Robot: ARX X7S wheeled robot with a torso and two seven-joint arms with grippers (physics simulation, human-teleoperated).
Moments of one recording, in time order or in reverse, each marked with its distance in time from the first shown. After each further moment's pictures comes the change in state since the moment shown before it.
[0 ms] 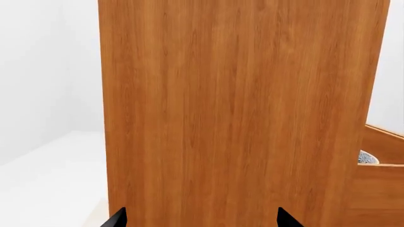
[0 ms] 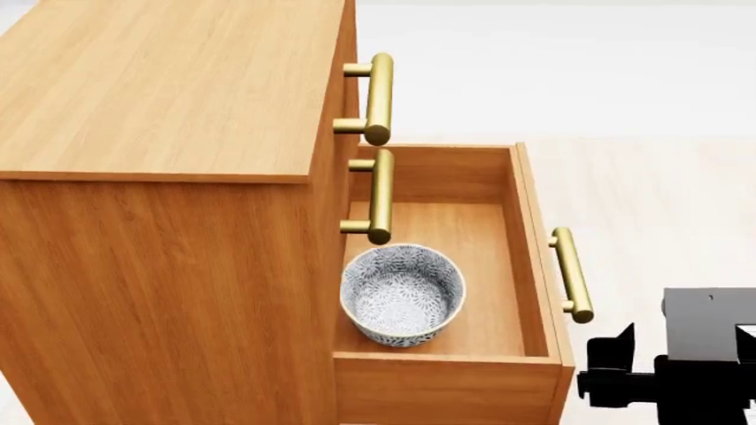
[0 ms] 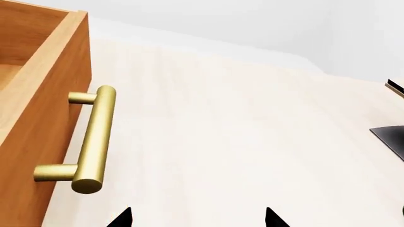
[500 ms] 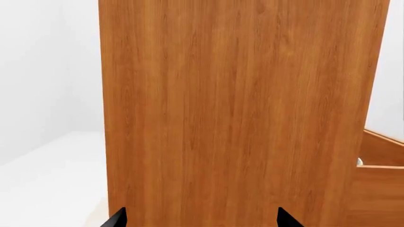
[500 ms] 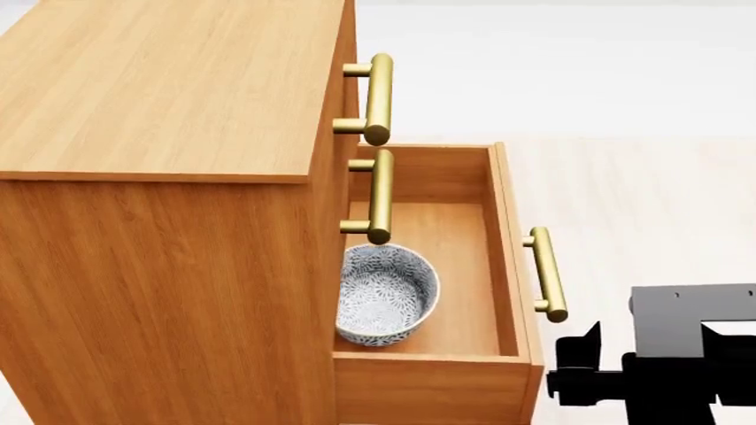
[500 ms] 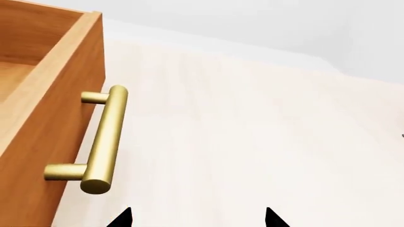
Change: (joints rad) left arm 0.000 -0.006 0.001 0.011 -0.005 -0.005 -0.004; right arm 0.004 -0.030 -0.036 0.004 0.021 -0.003 -0.004
